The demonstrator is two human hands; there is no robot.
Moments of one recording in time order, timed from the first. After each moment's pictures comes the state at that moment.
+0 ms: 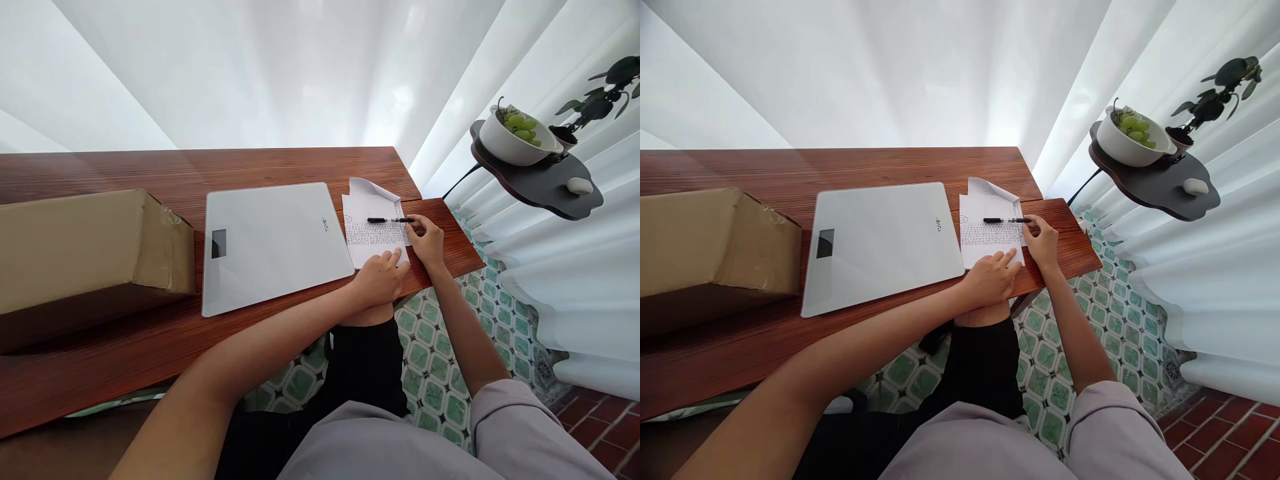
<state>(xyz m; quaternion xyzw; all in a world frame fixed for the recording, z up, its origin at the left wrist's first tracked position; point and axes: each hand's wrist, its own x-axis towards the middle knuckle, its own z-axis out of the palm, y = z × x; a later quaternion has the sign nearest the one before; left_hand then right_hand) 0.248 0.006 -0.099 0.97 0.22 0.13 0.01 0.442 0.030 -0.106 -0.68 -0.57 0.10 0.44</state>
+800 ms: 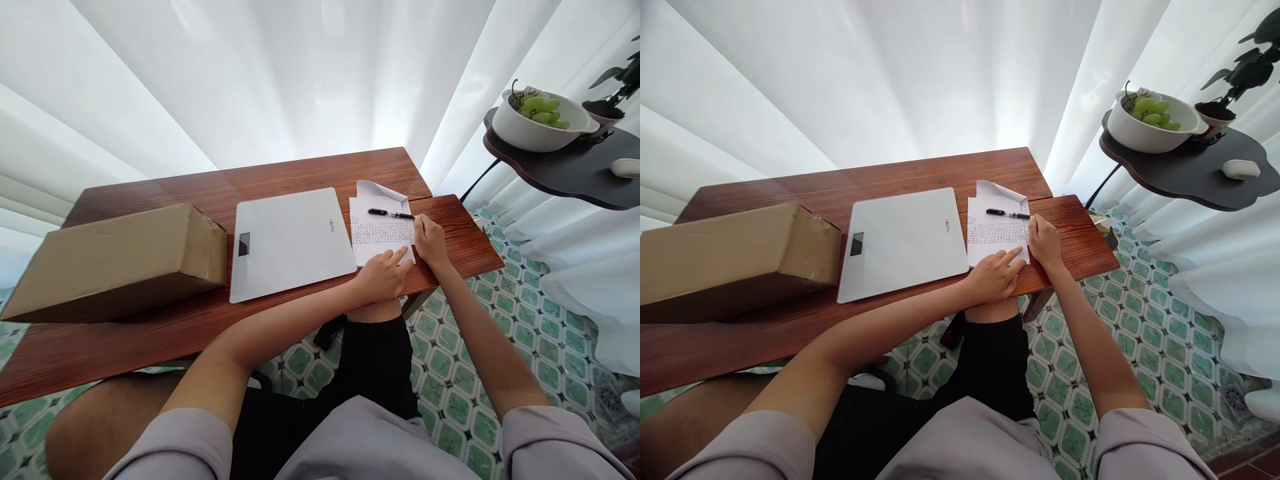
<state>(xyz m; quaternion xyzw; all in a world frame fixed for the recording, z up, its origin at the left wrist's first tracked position) 0.248 0.004 -0.098 0.97 0.22 0.12 -0.03 0.441 0.036 -0.112 -0.70 -0.63 0.03 0.34</state>
